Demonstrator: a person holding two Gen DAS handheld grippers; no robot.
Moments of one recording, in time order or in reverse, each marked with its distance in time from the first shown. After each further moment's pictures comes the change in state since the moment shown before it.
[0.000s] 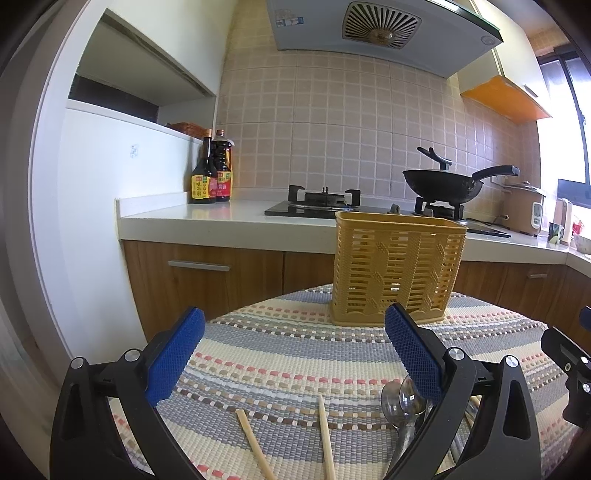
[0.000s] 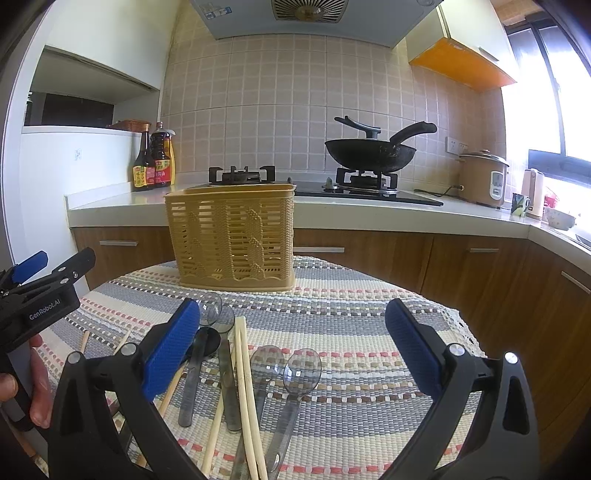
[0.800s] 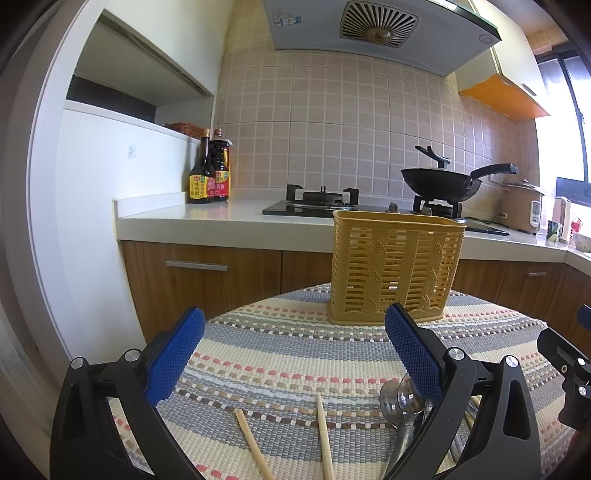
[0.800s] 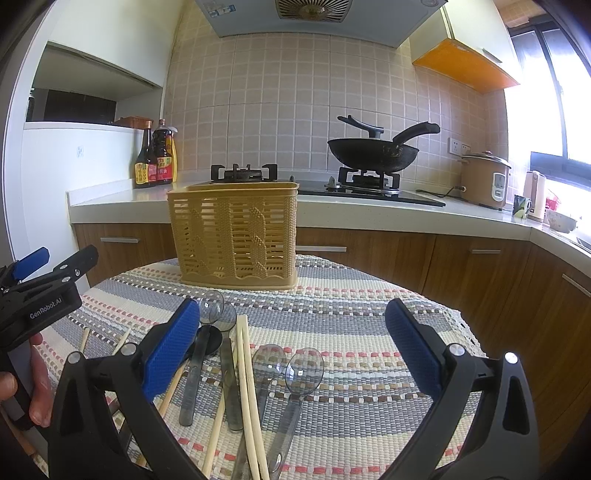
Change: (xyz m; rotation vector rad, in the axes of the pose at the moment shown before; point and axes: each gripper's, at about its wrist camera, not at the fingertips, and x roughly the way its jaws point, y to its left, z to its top) left arm -0.001 -0.003 -0.002 0.003 -0.001 -0.001; right arm 0.003 0.002 -0.003 -0.008 0.002 0.000
